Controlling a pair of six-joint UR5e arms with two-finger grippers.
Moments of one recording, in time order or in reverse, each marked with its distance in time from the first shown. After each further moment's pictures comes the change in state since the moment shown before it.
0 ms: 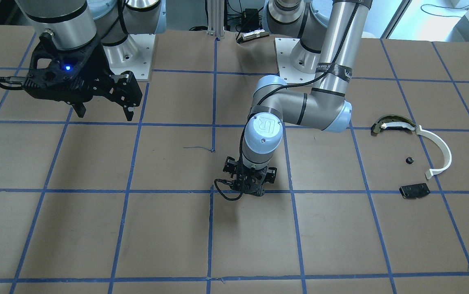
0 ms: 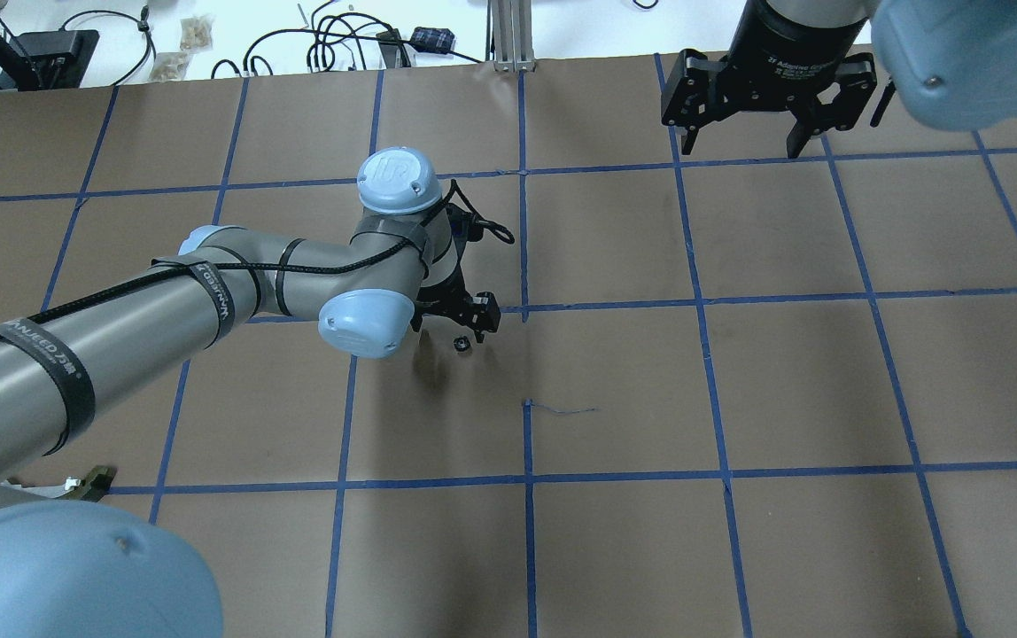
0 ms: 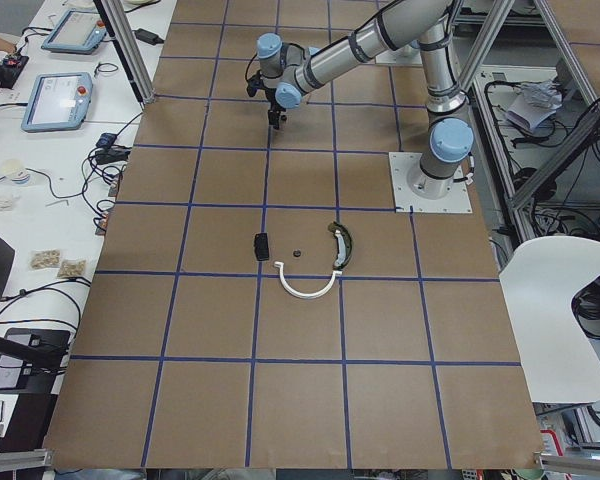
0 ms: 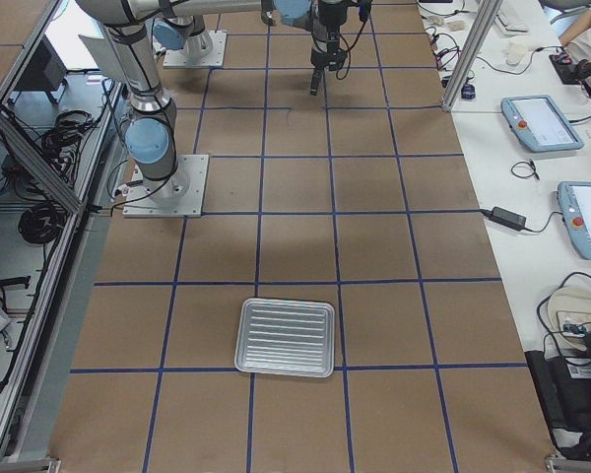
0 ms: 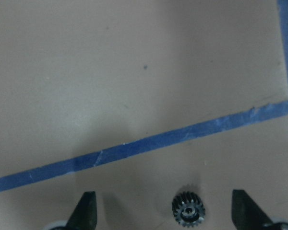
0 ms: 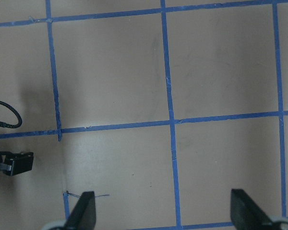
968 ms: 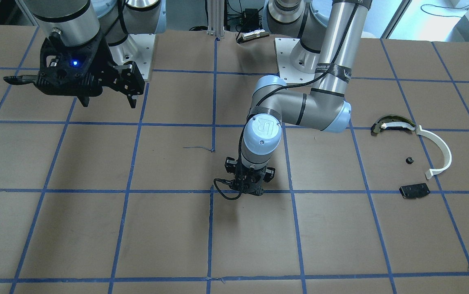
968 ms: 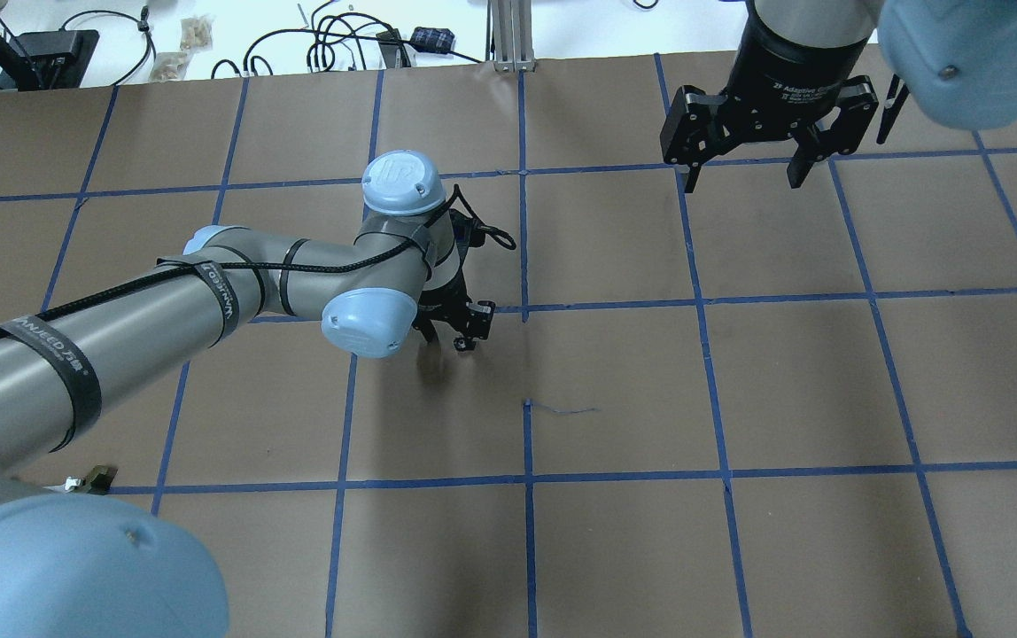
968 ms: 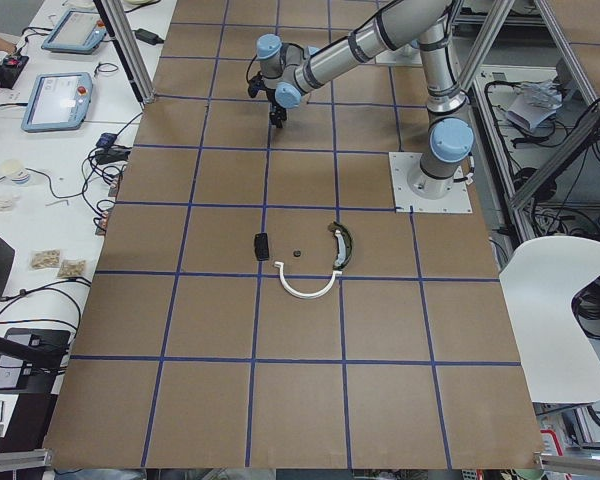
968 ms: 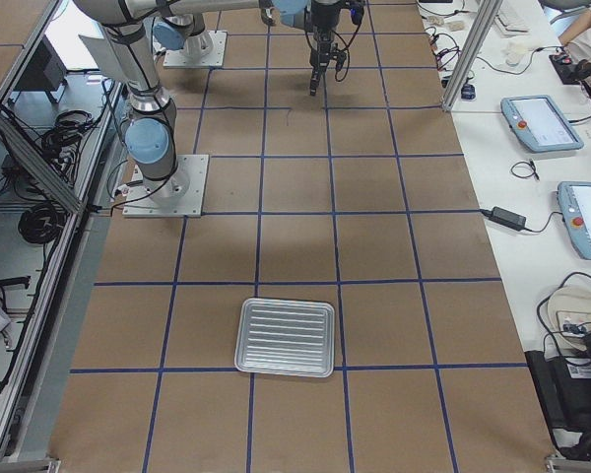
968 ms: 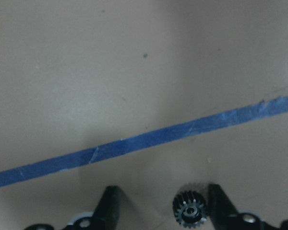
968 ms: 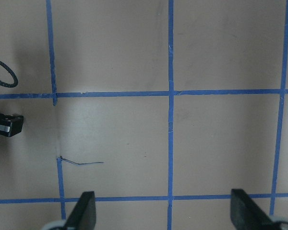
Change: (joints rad) left arm -0.003 0.000 0.006 -0.032 -0.003 0.001; right arm 0.002 -0.012 -0.008 0.117 0.001 -0.035
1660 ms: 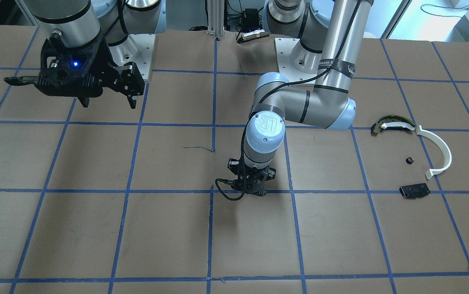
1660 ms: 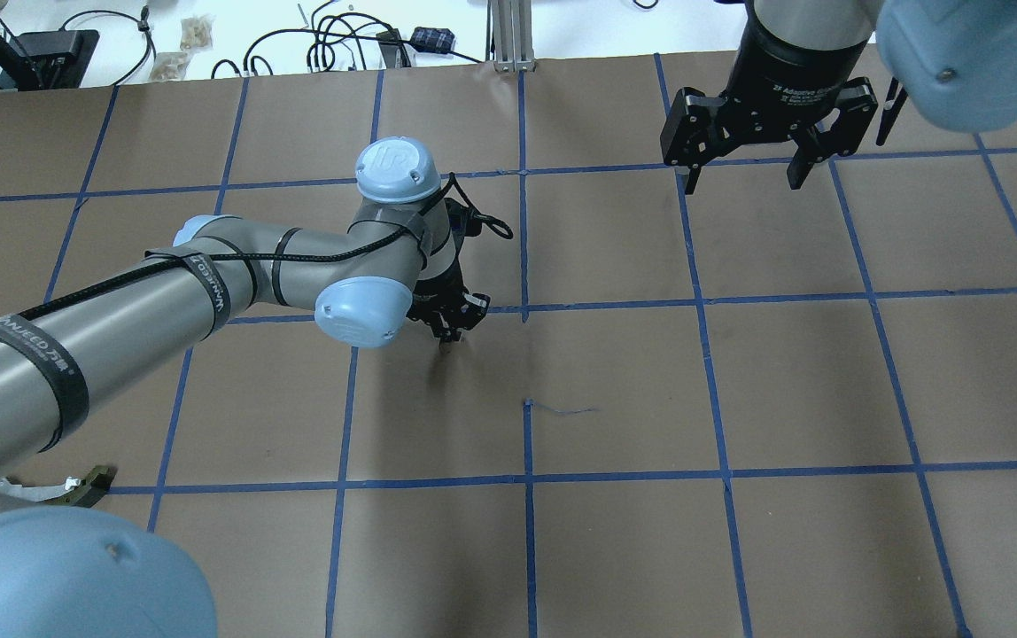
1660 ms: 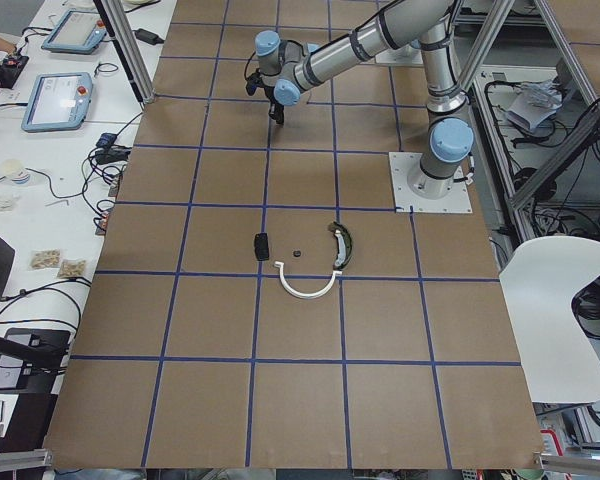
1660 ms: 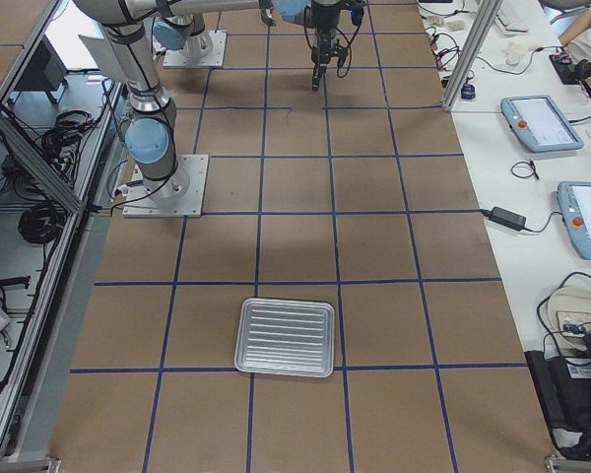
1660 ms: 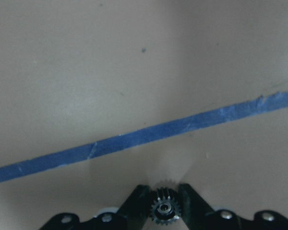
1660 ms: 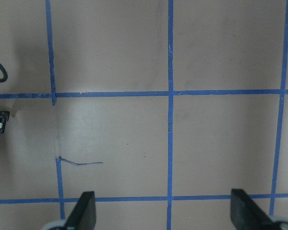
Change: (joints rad) left arm 0.015 0.027 0.040 -0.057 0.009 0.006; right arm 0.000 0.000 0.004 -0.004 -0.002 -0.003
